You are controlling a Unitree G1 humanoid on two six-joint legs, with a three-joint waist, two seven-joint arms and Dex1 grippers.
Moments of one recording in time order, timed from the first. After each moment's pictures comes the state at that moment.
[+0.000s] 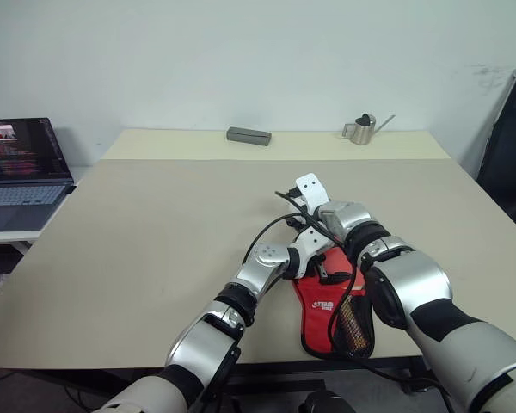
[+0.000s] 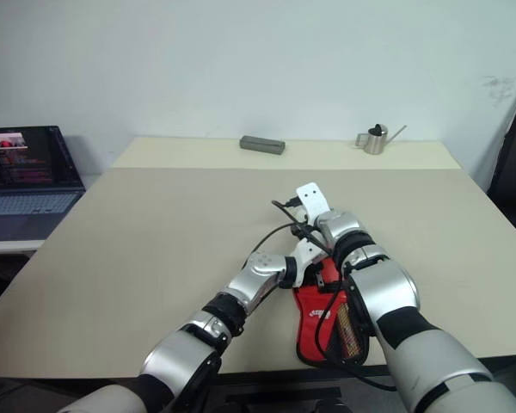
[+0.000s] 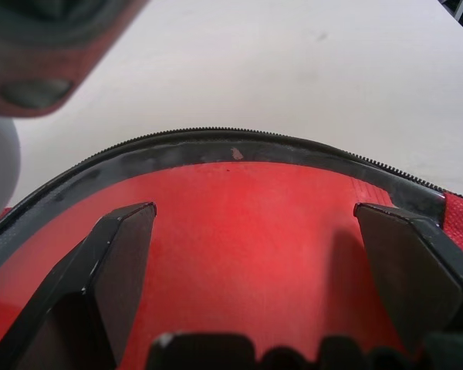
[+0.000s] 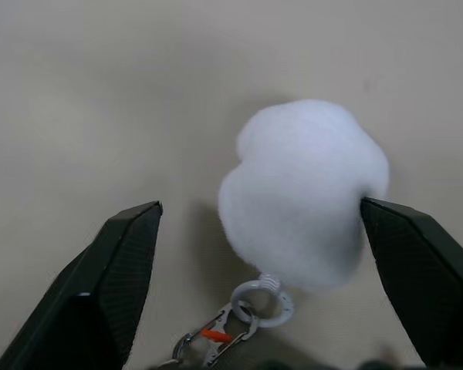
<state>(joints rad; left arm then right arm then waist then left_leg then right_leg) -0.80 -0.03 -0.31 0.94 0.05 -0.10 -0.89 -1.25 -0.06 0.06 1.34 -0.05 0.39 0.30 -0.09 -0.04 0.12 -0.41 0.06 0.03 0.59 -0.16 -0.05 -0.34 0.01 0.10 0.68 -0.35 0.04</state>
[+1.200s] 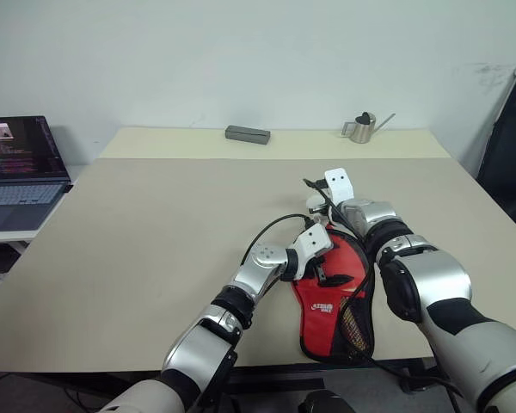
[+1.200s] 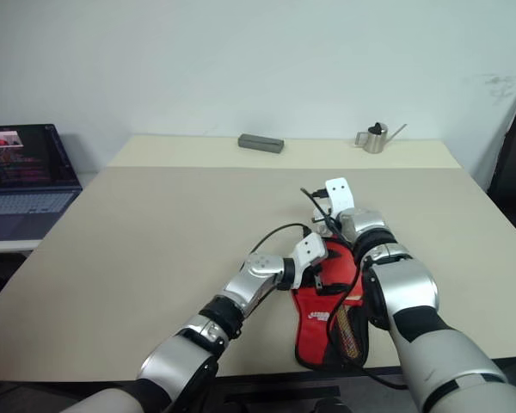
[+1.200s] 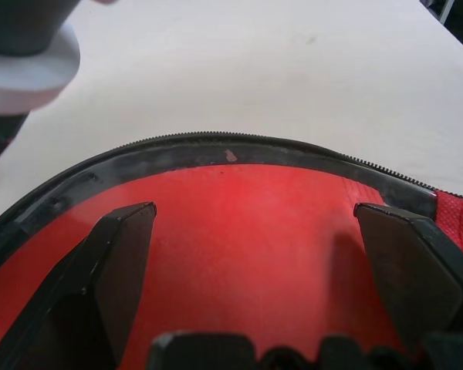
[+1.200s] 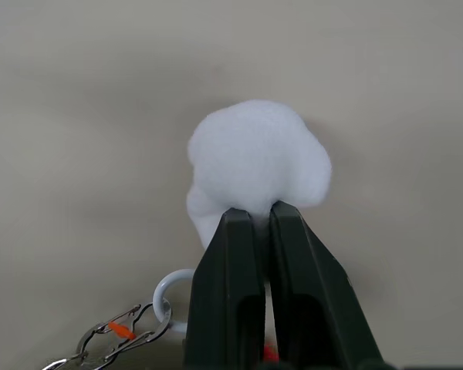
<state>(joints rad) -0.76 -0.02 -0.32 0.87 0.05 -0.09 -0.93 -1.24 -0.17 -0.07 1.33 -0.02 0.40 0.26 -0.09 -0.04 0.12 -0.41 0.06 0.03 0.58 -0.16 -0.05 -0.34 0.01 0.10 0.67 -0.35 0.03</state>
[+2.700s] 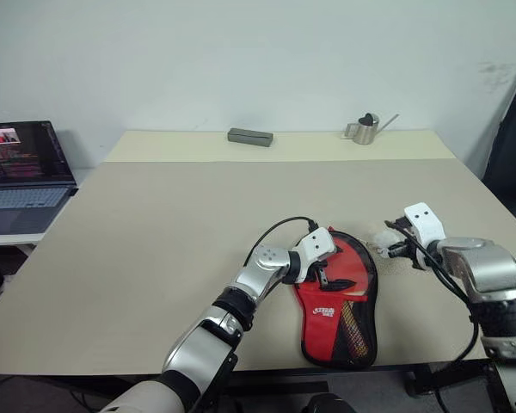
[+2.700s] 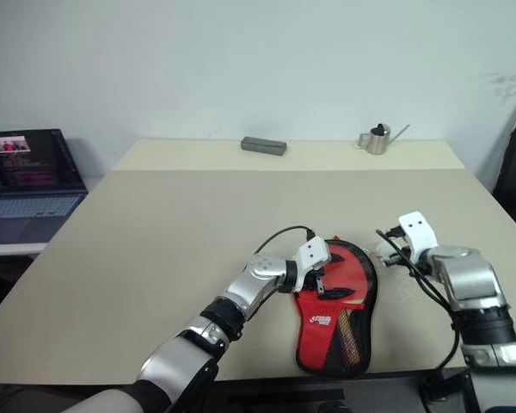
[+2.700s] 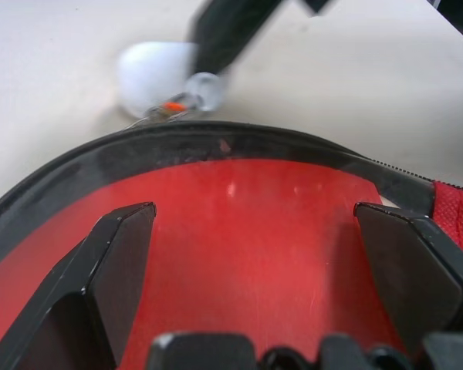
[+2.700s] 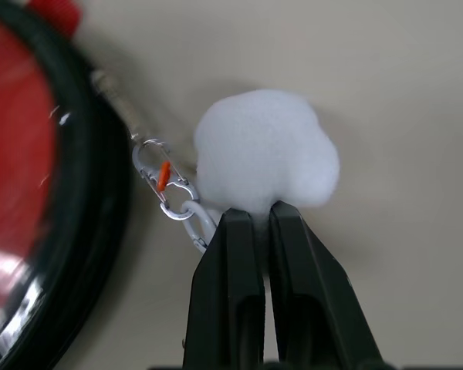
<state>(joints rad) -0.76 -0.02 -0.35 0.86 0.05 -0.09 -0.93 -0.45 -0.67 -0.02 -0.08 0.13 1.19 0.62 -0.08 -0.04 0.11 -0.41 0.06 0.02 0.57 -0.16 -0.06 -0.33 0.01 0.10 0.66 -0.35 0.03</state>
